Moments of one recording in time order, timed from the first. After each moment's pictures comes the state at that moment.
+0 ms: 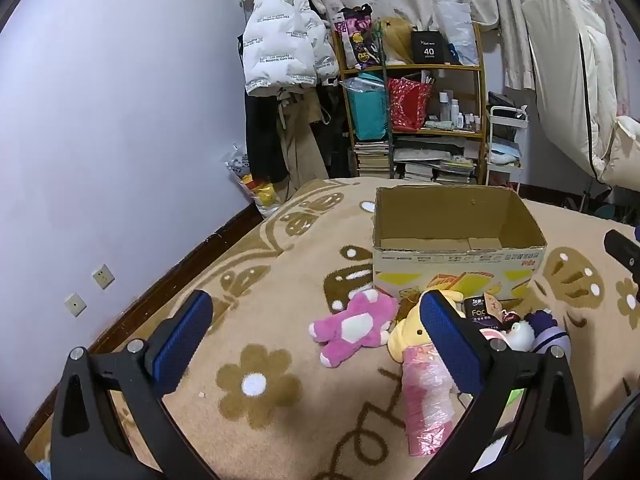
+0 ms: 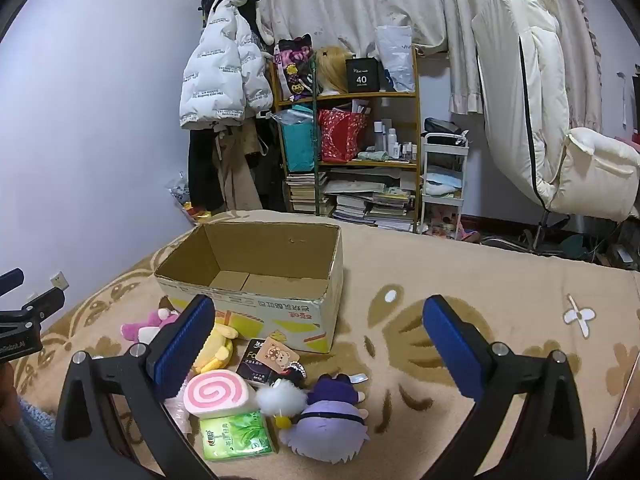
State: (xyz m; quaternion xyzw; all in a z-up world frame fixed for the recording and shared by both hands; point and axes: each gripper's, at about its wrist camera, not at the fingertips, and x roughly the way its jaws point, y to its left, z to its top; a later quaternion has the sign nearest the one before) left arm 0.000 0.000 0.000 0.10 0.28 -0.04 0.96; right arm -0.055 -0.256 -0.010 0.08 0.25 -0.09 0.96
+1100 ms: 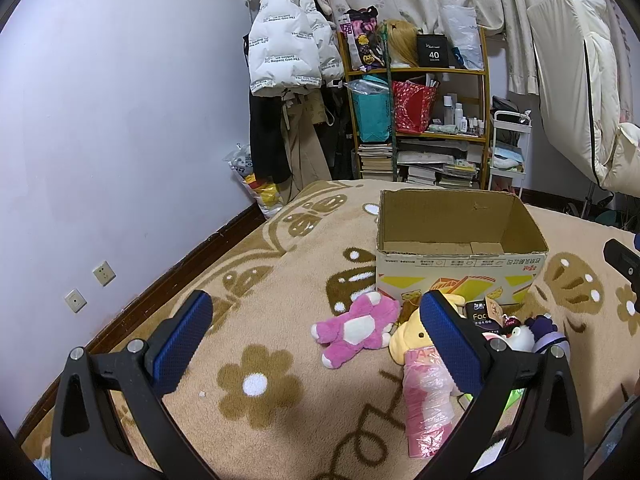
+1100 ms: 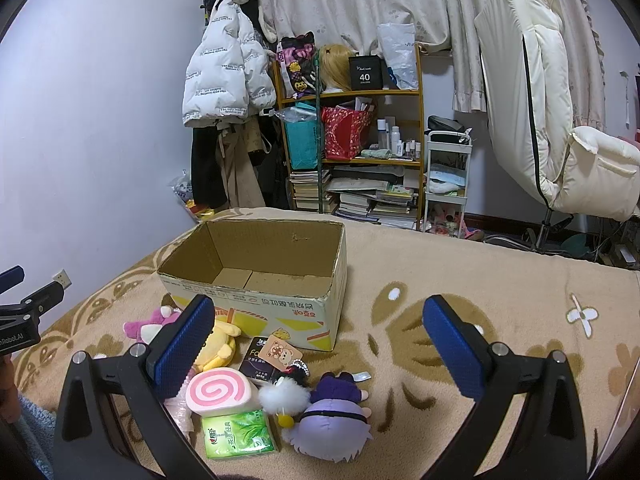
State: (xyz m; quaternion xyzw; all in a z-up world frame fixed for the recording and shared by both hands) left arm 0.001 0.005 0.003 0.10 0.27 -0.03 0.96; right arm -0.054 -0.256 -0.013 0.07 0.25 -0.09 0.96
